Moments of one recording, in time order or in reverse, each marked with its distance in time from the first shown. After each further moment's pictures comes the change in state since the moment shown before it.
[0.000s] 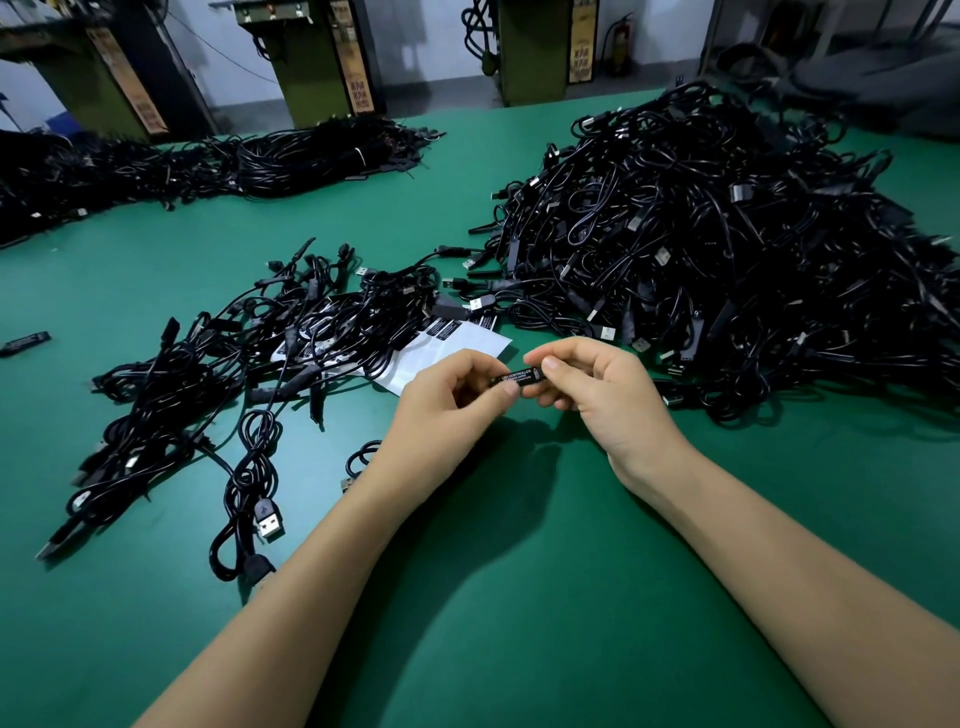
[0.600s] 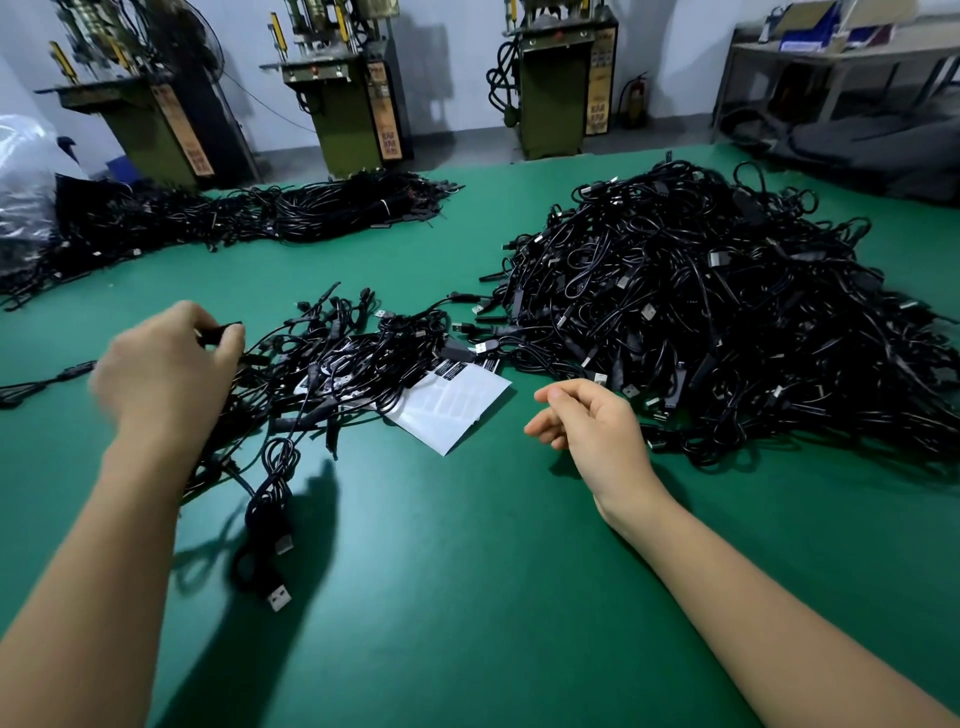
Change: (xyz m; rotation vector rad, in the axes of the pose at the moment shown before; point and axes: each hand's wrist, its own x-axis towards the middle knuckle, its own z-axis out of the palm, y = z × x) left_hand 0.018 0.010 -0.177 1.039 0.808 -0.069; right_hand 0.001 0.000 -0.001 0.017 0.111 0.031
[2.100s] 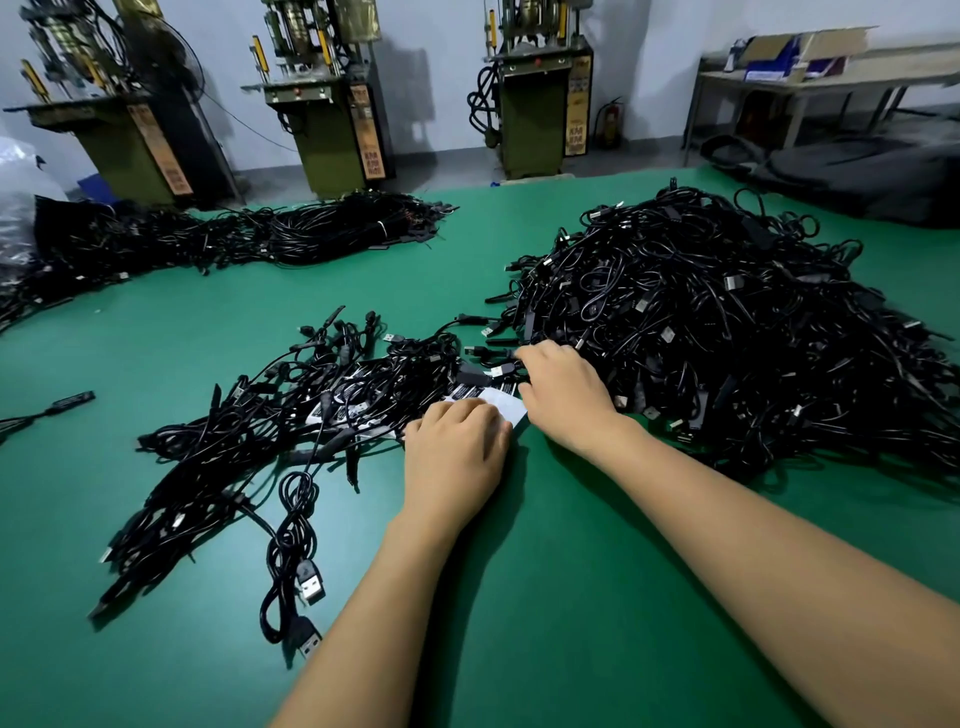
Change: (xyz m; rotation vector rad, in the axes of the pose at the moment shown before) left_hand -0.107 0.113 0.084 -0.234 -0.354 0.468; right_hand 0.084 -0.013 0.038 -1.260 -0.103 -0.358
